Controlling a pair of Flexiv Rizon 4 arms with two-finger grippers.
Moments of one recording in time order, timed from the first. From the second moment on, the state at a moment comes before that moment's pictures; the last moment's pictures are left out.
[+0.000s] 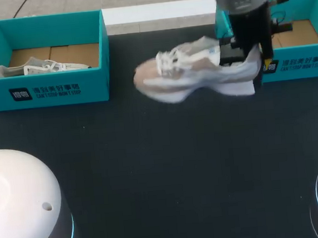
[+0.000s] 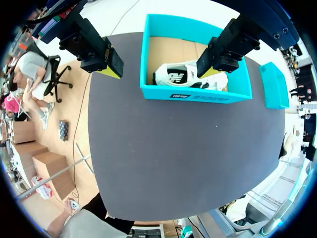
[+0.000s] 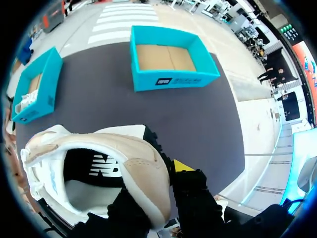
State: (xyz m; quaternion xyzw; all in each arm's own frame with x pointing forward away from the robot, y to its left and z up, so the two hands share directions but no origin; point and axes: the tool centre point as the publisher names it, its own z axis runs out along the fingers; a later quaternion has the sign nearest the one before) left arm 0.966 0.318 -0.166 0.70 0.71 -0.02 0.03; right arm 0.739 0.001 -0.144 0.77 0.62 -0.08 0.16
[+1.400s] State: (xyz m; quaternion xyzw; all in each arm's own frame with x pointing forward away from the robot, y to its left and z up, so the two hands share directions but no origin) left arm 0.966 0.318 -0.166 0.70 0.71 -0.02 0.03; right arm 0.706 0.051 -0.335 0.78 0.60 -0.09 0.15
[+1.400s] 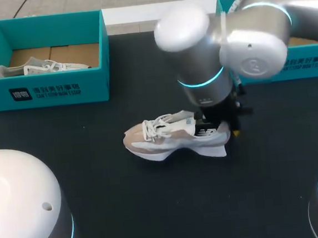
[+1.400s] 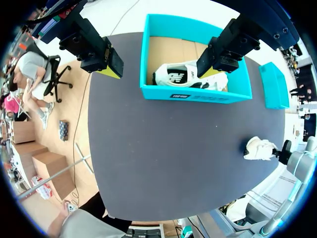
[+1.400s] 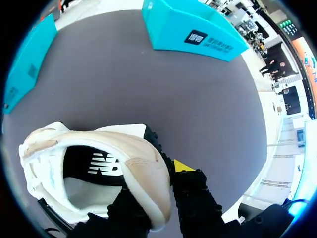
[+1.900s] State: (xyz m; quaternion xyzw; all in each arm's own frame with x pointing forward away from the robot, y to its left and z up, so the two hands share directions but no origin) left arm 0.966 0.318 -0.166 0.70 0.71 -0.02 0.03; right arm 0.713 0.051 -0.369 0.75 0.63 -0.08 0.18
